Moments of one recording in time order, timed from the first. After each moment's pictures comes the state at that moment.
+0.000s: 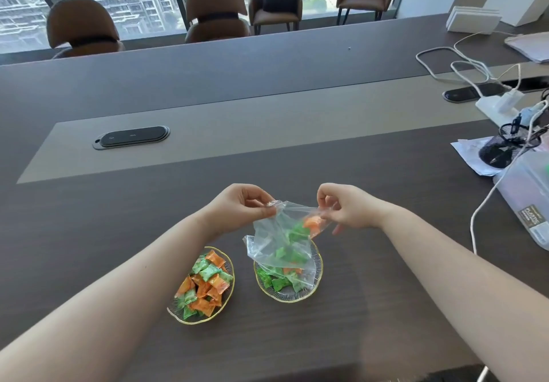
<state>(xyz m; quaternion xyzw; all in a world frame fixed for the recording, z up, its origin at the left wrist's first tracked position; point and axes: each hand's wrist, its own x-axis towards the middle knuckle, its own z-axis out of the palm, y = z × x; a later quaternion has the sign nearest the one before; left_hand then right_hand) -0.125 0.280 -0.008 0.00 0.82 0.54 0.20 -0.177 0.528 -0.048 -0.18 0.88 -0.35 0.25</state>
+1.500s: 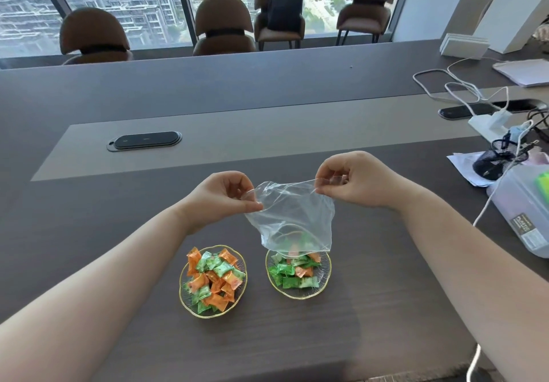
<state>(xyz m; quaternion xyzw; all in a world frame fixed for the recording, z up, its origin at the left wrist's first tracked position) -0.099 0.223 0.025 0.04 0.81 0.57 0.14 -0.142 0.487 0.056 -0.28 0.88 -0.38 0.08</state>
